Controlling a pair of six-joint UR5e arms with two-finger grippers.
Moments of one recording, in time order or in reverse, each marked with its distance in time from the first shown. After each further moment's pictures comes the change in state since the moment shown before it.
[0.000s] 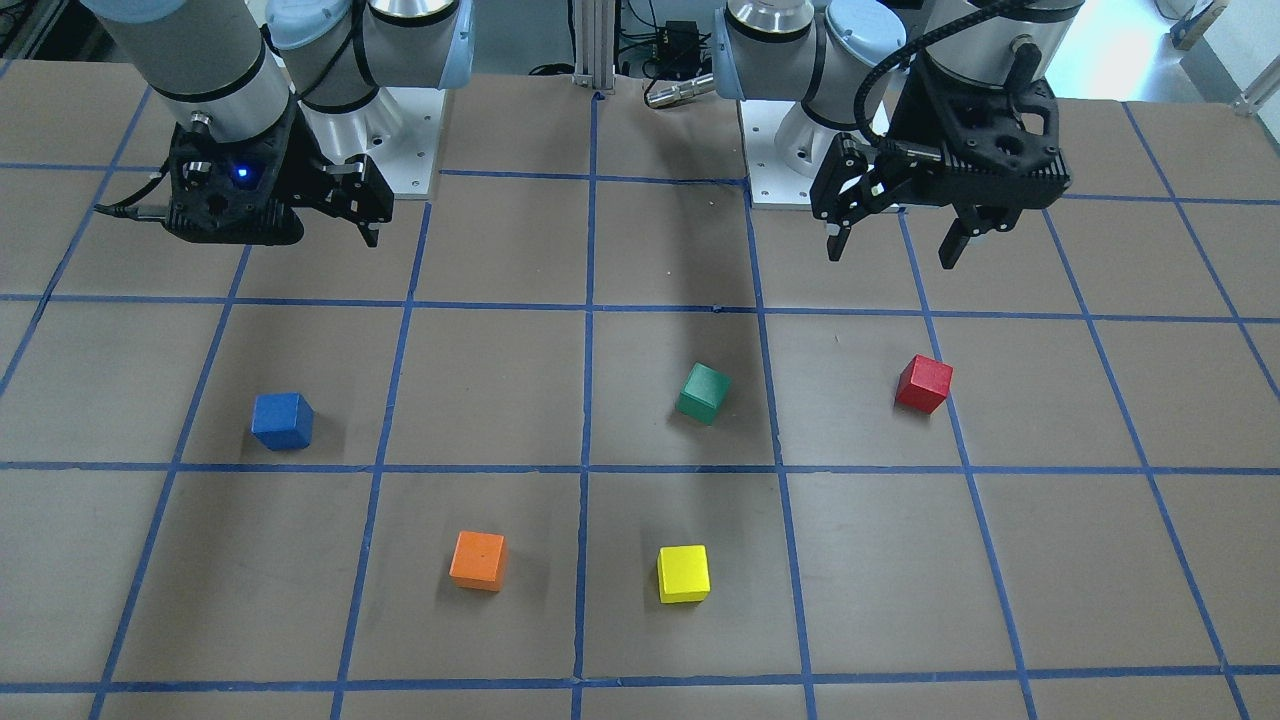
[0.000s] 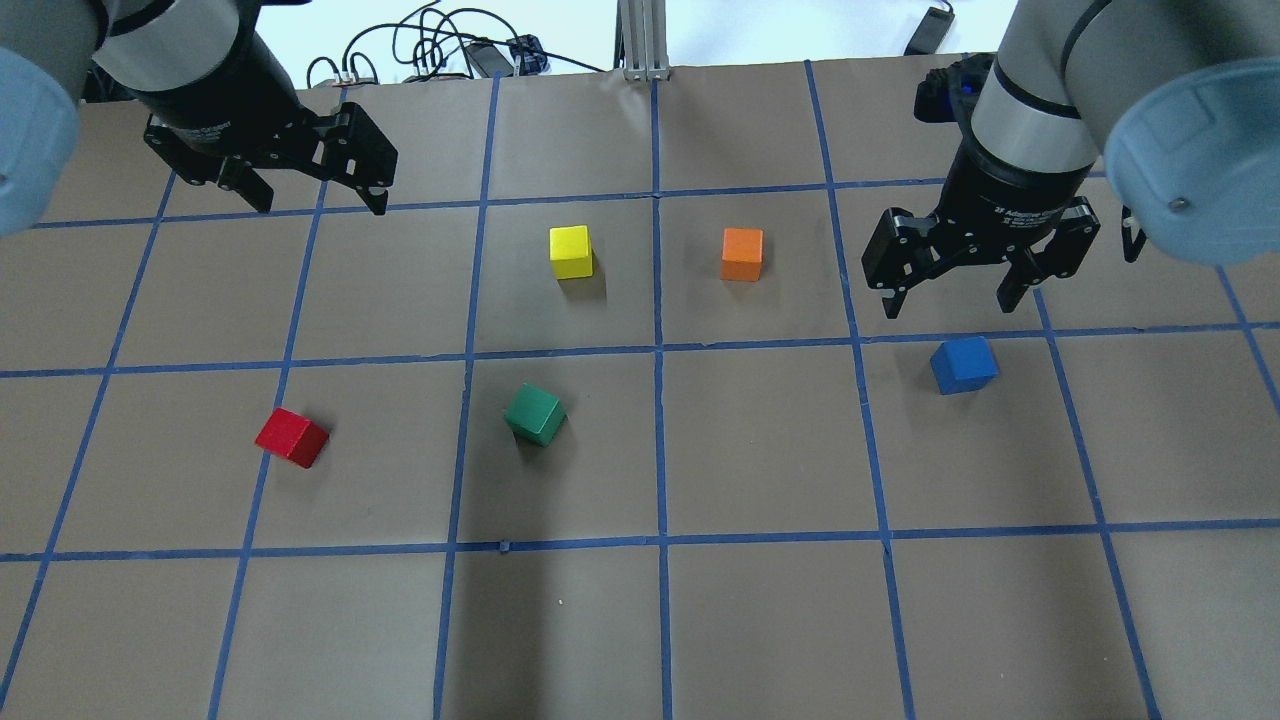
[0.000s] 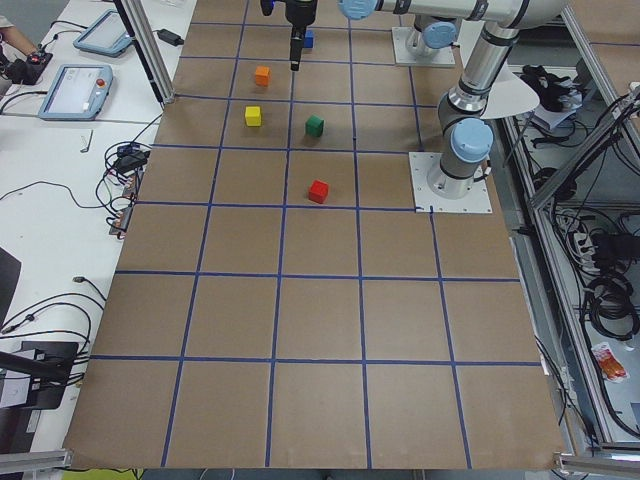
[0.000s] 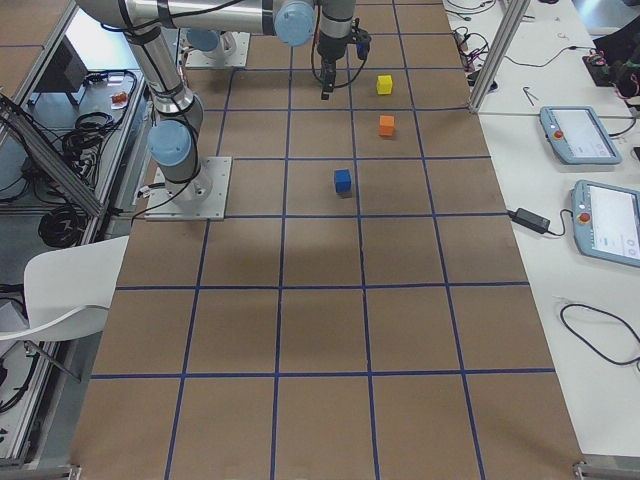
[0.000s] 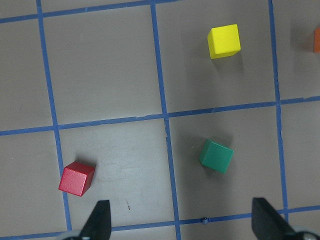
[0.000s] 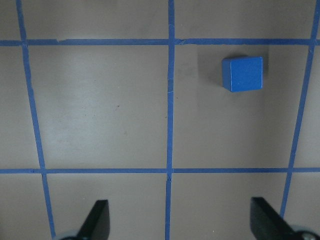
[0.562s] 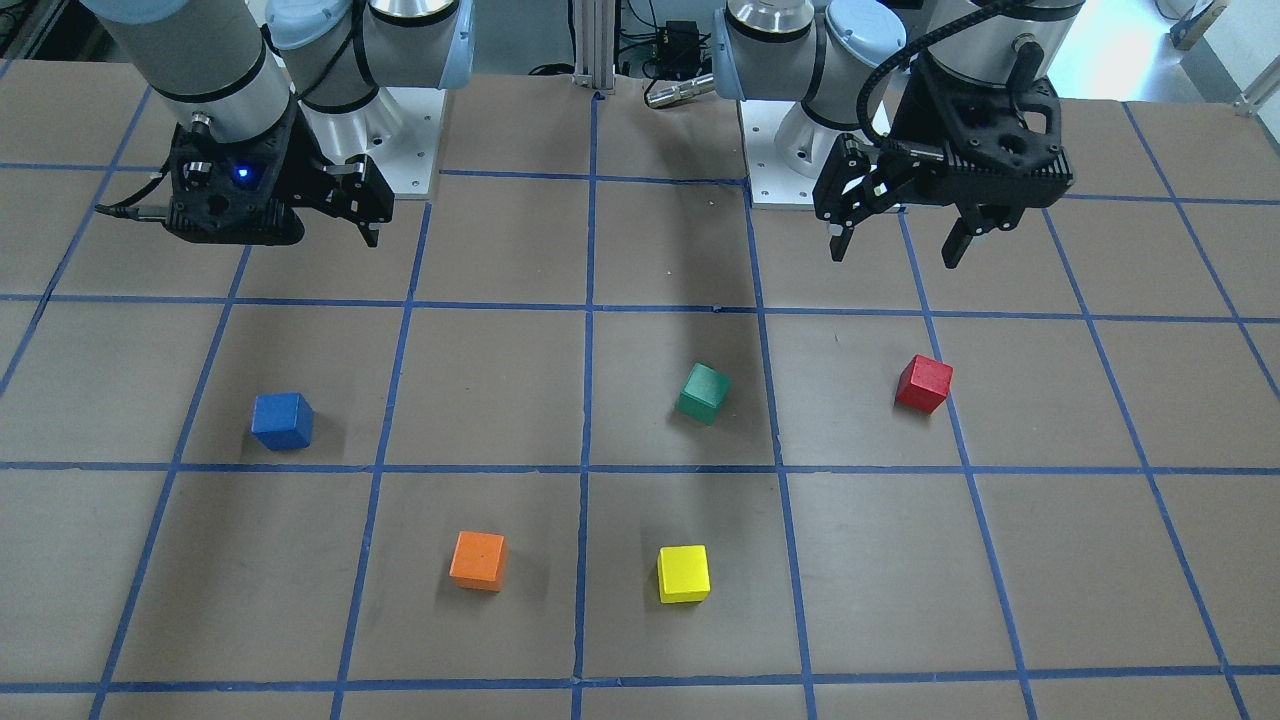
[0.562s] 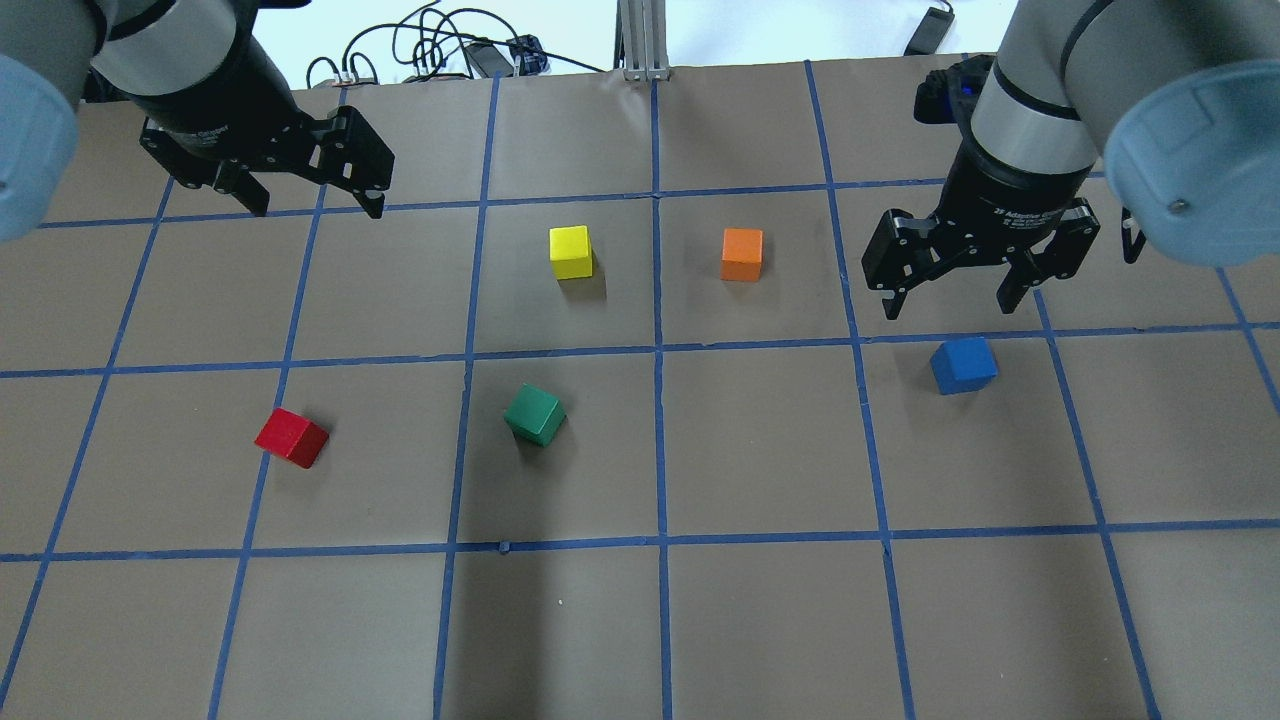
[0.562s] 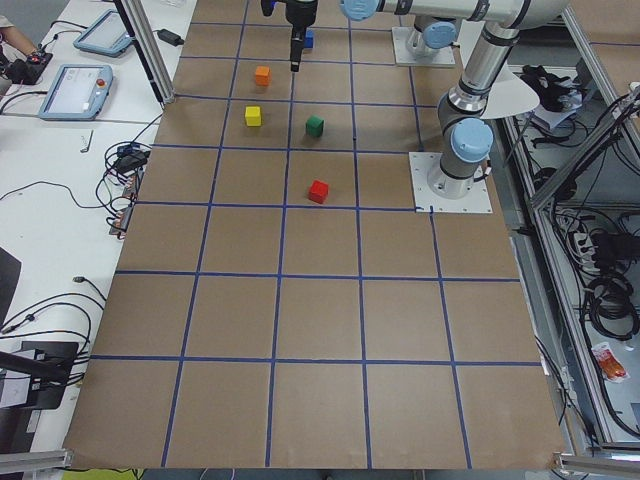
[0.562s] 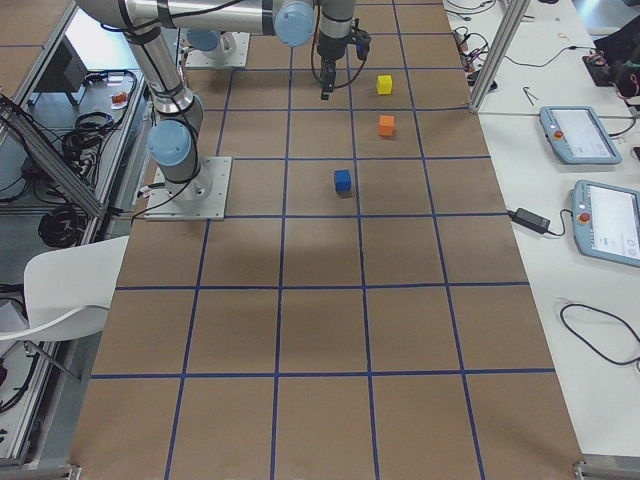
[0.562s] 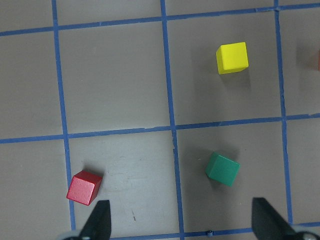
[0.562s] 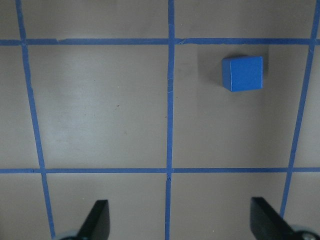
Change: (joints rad) left arm -0.001 0.003 -0.010 -0.019 0.007 -0.002; right arm 0.000 0.000 0.001 0.000 -0.001 0.000
